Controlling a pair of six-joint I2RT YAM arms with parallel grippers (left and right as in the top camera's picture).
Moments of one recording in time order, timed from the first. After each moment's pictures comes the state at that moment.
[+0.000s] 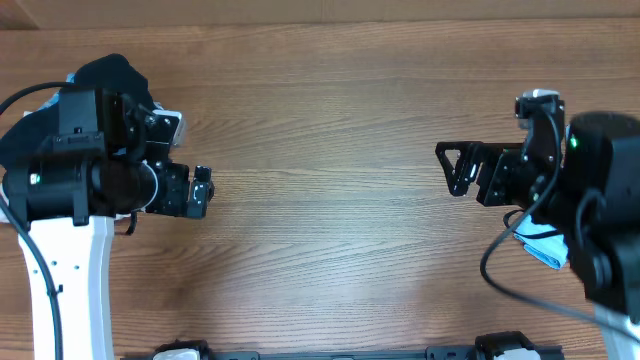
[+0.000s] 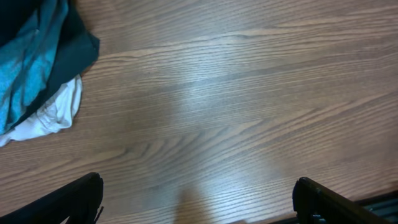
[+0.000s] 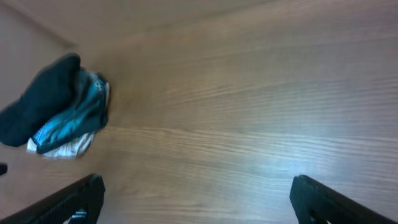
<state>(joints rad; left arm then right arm) 0.08 1.33 1.59 -1.49 0.19 0.19 0.13 1.03 1.42 -1.05 -0.31 0.27</state>
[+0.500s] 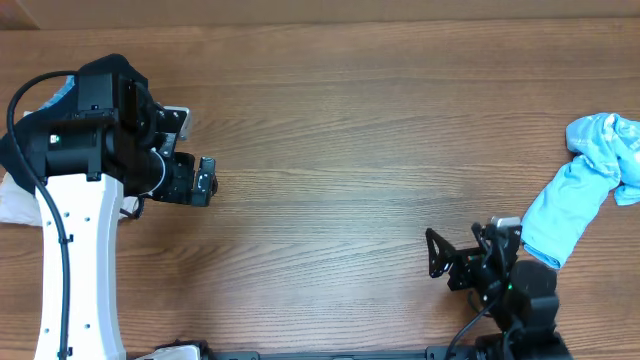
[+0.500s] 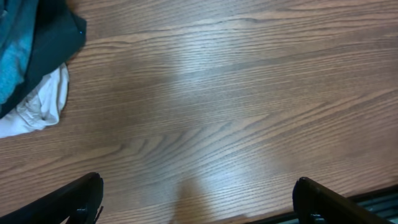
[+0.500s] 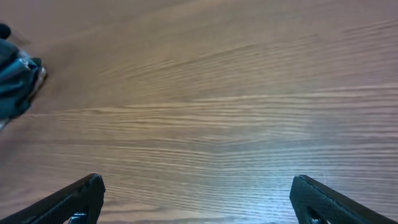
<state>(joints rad) 0.08 1.45 1.59 -1.49 0.18 0.19 0.13 0.17 0.23 -0.51 -0.20 0.25</state>
